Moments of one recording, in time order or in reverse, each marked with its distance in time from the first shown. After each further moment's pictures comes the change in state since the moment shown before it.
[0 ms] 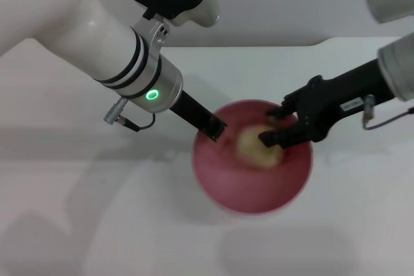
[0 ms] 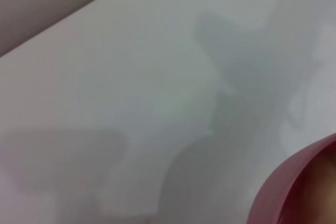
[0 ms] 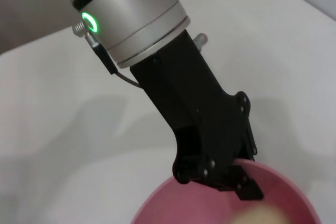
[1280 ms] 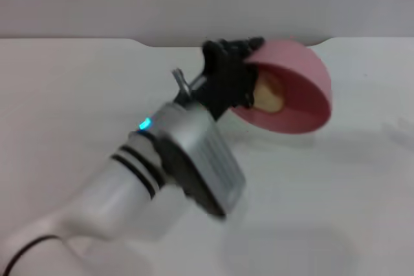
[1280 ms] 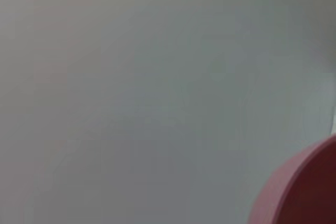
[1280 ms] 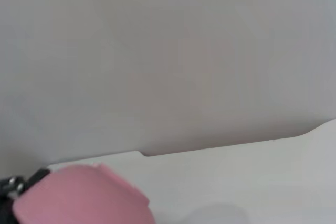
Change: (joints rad) left arm 0.401 -0.008 0.795 -0.216 0.038 -1.918 0.811; right arm -0.253 0.002 0.847 0.063 0.001 -0.066 -0.012
